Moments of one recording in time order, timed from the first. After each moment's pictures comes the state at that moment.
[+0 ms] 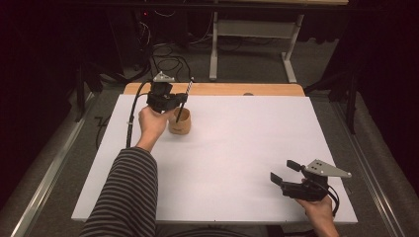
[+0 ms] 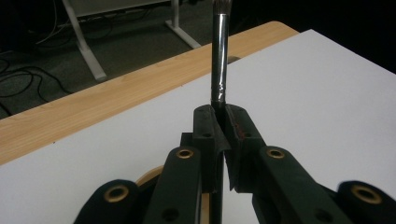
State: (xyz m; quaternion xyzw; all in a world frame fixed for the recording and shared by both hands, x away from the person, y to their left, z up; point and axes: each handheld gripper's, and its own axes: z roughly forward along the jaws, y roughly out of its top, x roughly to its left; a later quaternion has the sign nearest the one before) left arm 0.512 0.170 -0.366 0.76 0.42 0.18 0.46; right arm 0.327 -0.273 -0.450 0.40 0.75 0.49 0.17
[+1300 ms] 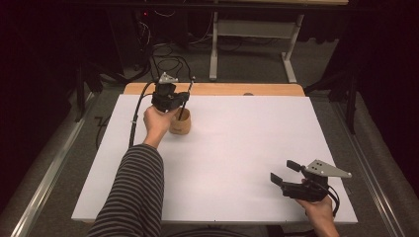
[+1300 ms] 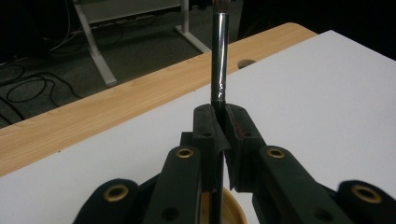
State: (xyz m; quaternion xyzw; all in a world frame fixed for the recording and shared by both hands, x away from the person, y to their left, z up) left arm 0.529 0.164 -0.384 0.76 0.42 0.20 0.45; right arm 0.327 -0.273 -0.450 0.40 0.75 0.50 0.17
